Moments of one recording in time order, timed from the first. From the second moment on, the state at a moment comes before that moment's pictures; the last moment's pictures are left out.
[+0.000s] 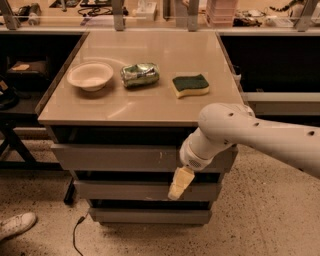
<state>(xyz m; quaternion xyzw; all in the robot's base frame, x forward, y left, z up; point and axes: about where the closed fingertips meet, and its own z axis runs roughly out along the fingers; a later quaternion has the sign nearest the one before) 0.509 -0.062 0.644 -0.59 0.78 0.12 0.16</state>
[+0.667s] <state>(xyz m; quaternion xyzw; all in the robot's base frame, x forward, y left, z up) 0.497 -0.067 0.651 -0.59 0.78 0.14 0.15</state>
